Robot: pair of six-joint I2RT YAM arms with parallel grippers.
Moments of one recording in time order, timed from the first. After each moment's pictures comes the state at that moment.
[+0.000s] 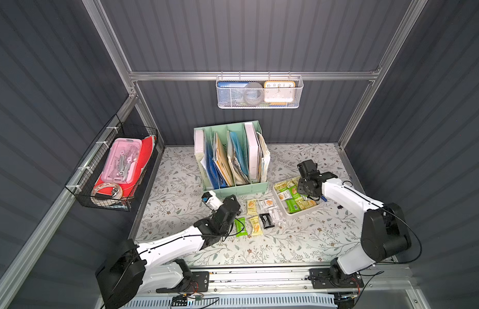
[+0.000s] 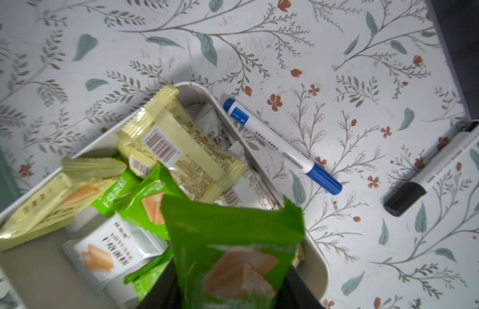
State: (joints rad) left arm -0.84 1.19 0.56 0.10 -0.60 -1.42; right arm 0.31 1.53 1.09 -0.68 0.32 0.54
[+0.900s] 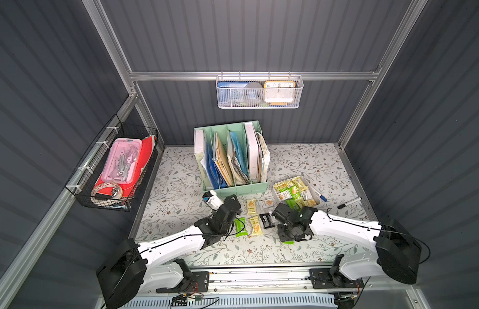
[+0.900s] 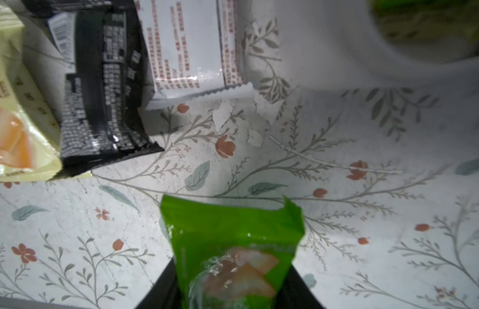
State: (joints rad) left arm -0.84 1.20 0.57 0.10 -0.58 -1.42; right arm 0.88 1.42 0.76 -0.75 0.08 0.78
